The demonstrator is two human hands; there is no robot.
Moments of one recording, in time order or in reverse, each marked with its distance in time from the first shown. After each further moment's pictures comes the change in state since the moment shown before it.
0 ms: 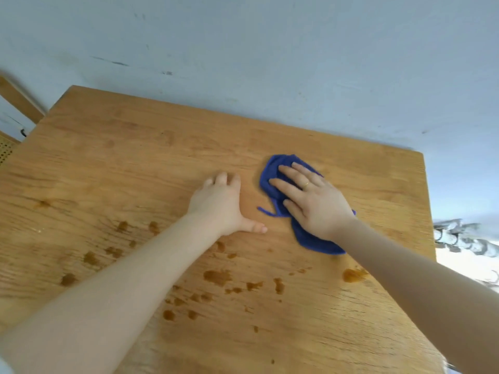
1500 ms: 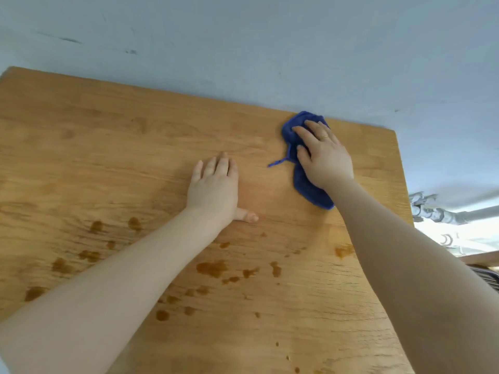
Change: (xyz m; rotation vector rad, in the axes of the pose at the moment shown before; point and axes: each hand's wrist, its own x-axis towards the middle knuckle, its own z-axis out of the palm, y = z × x) left_hand 0.015 0.001 0.022 0.127 0.108 0.155; right_hand 0.018 0.037 0.002 0.015 0.102 0.499
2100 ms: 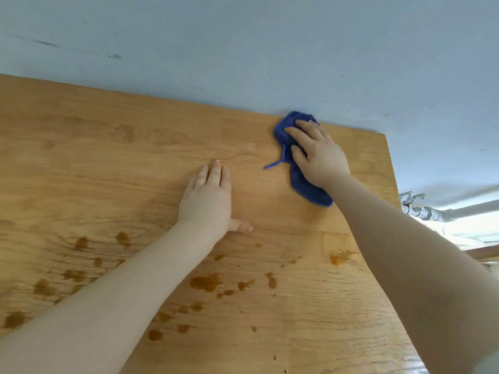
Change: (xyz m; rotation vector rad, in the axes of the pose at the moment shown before) left_hand 0.004 0.000 -0.004 -0.064 -0.069 0.026; right_hand 0.017 0.012 -0.005 0.020 0.013 -0.067
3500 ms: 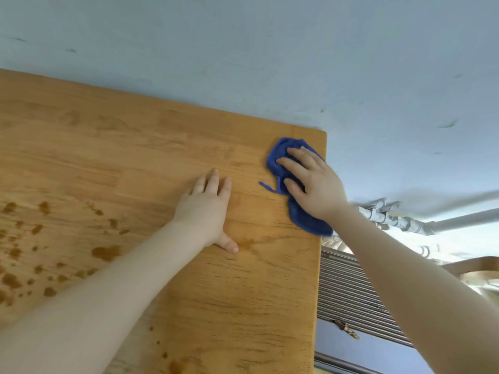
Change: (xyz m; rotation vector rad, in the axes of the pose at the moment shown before) left_hand -0.013 0.153 0.008 0.073 -0.153 -0.077; right_hand -0.087 0.126 -0.037 0.137 0.019 -0.259
